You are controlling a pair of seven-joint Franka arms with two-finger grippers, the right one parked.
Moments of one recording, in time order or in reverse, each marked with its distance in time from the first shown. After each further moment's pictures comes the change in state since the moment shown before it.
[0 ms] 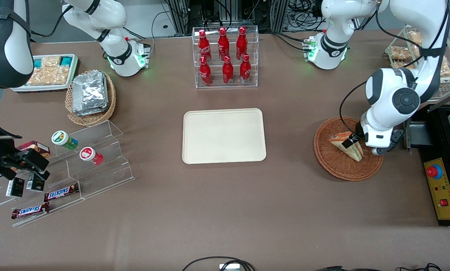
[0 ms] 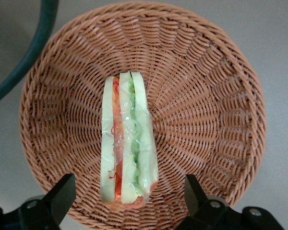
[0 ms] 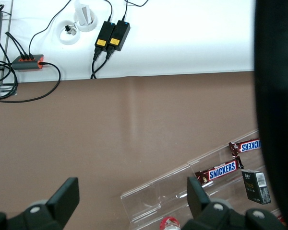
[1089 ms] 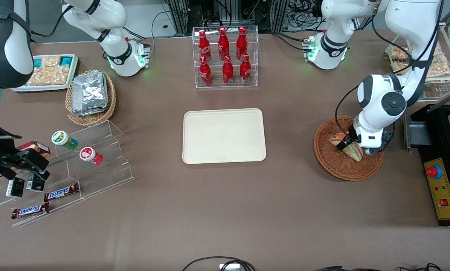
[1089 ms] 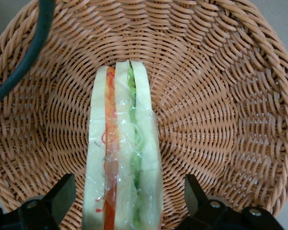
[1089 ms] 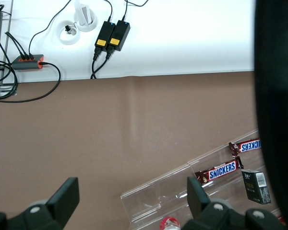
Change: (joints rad) arm 0.010 0.073 0.003 -0.070 0.000 0.169 -0.037
